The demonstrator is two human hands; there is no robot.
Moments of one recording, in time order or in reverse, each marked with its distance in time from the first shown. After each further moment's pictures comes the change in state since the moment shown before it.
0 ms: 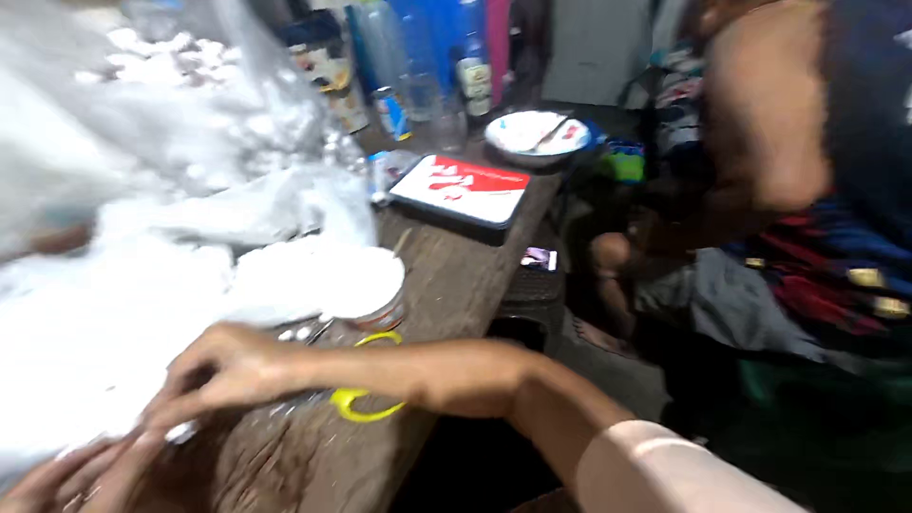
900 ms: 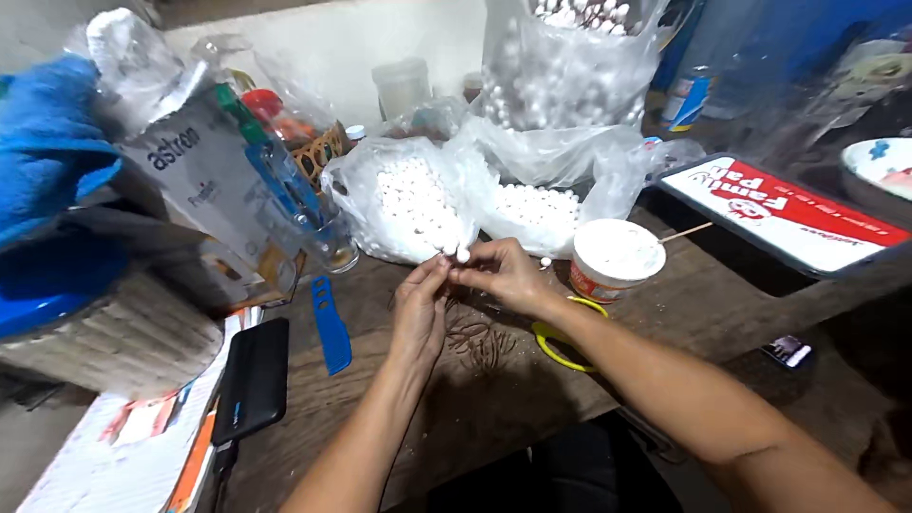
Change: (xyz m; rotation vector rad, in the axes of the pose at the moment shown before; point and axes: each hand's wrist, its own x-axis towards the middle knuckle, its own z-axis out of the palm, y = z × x) left_hand -0.005 0.030 0.044 -0.488 0.223 -0.350; right_hand -0.010 0.000 -0.002 0.015 -0.076 0.145
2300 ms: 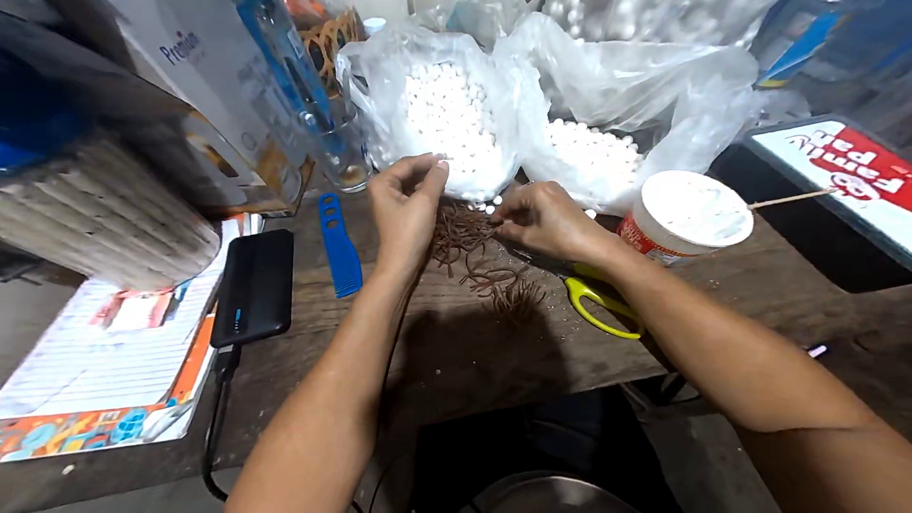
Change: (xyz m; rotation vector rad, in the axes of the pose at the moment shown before) left_hand 0.031 0.020 -0.034 0.571 0.046 0.471; right_hand 0.016 0.018 -0.016 -0.637 -0.340 0.082
